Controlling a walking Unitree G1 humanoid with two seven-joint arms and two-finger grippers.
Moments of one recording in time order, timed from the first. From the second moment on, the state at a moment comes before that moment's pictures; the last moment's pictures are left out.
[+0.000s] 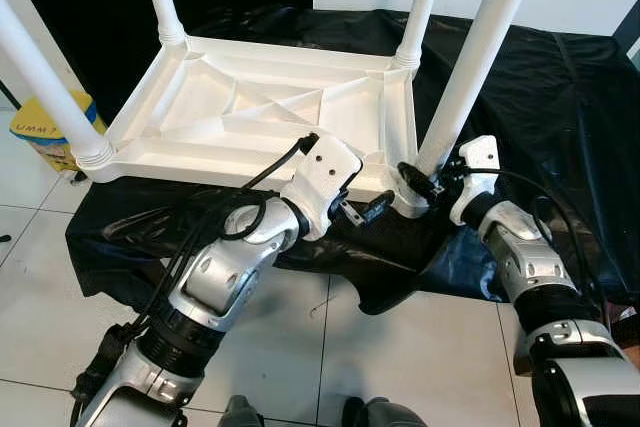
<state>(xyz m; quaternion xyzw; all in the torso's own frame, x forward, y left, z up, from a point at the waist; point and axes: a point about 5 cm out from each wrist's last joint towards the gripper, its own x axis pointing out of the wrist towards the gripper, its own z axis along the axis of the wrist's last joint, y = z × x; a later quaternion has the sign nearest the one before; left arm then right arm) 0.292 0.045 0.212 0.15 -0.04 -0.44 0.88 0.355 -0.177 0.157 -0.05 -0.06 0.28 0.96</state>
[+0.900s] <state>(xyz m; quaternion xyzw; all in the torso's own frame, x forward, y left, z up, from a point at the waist) 0.303 0.051 0.202 0.13 -0.02 -0.43 0.90 0.351 -0.153 0.144 0.02 -0.06 0.00 1.00</state>
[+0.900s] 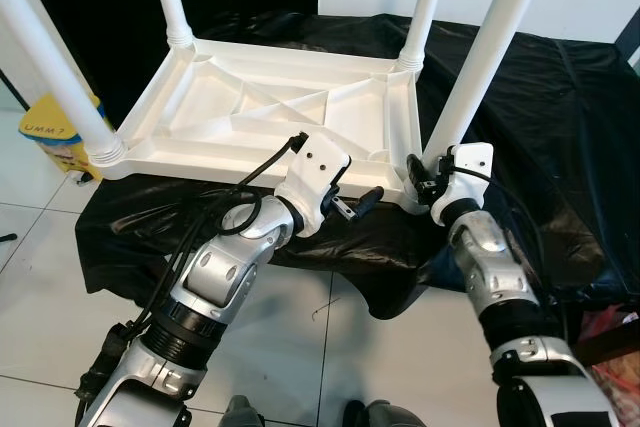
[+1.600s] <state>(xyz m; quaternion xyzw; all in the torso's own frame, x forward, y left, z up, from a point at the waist) 0.306 0.053 0.198 0.12 -0.02 -0.42 0.90 0.337 -0.127 0.144 0.06 -0.07 -0.06 0.99</state>
